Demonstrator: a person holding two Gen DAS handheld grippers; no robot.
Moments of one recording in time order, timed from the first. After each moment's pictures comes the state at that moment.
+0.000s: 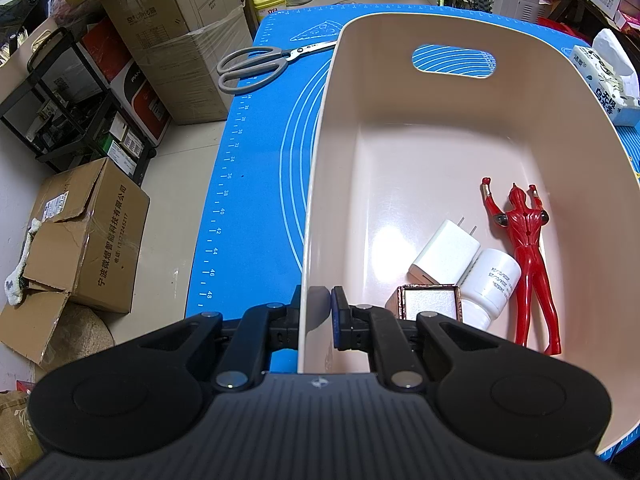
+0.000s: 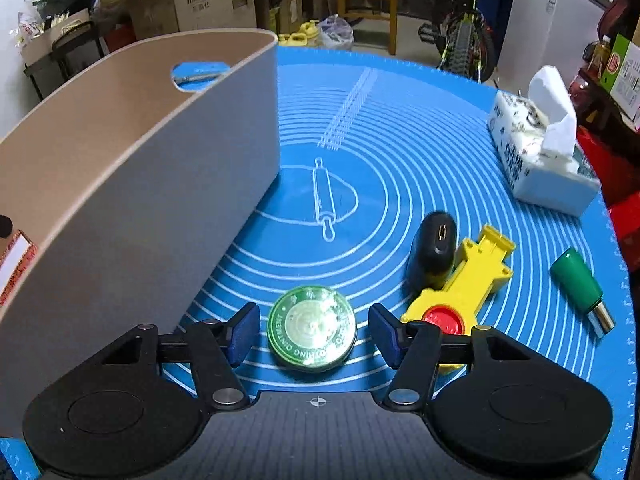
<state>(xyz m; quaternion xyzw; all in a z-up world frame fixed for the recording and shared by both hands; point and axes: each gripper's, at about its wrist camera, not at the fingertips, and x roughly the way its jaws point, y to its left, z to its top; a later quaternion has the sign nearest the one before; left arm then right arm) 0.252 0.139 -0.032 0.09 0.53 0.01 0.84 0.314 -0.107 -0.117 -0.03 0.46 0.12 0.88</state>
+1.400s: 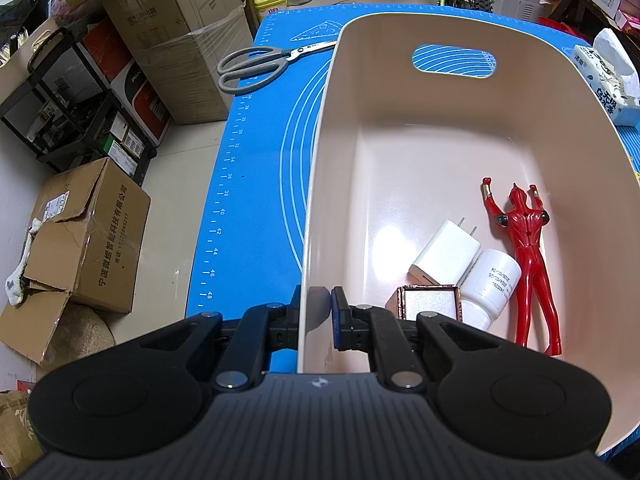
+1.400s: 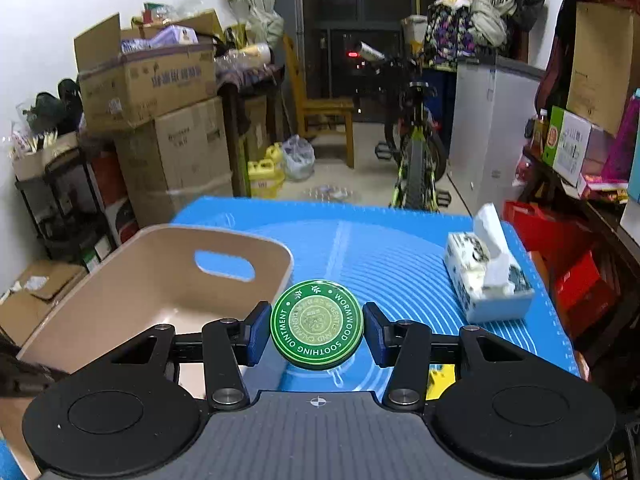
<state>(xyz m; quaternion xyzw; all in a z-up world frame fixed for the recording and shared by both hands) 0.252 0.140 -0.031 0.09 0.53 0.01 0.84 0.281 -0.086 -0.004 0.01 0.29 0.06 0.96</state>
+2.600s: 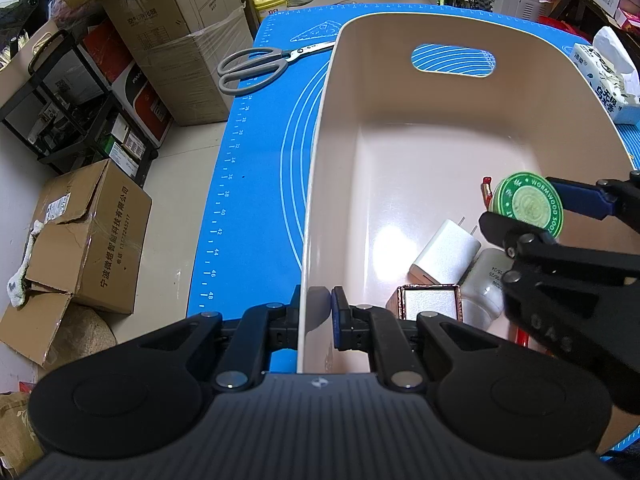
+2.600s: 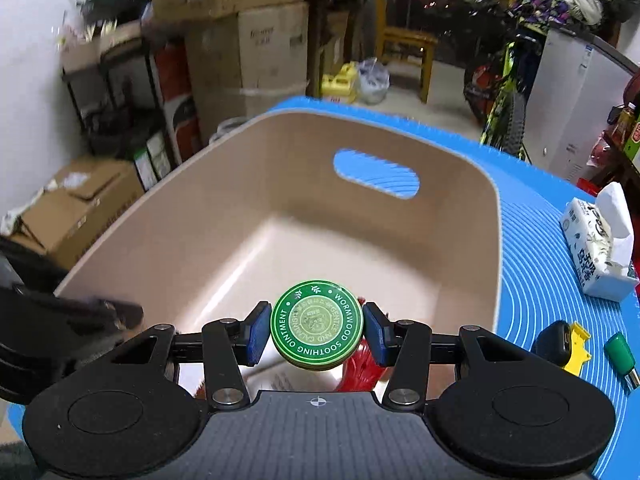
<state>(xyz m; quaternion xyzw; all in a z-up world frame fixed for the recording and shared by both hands) 0.252 0.139 -0.030 0.09 0.53 0.01 0.84 0.304 0.049 -0.053 -0.07 0.41 0.13 0.90</state>
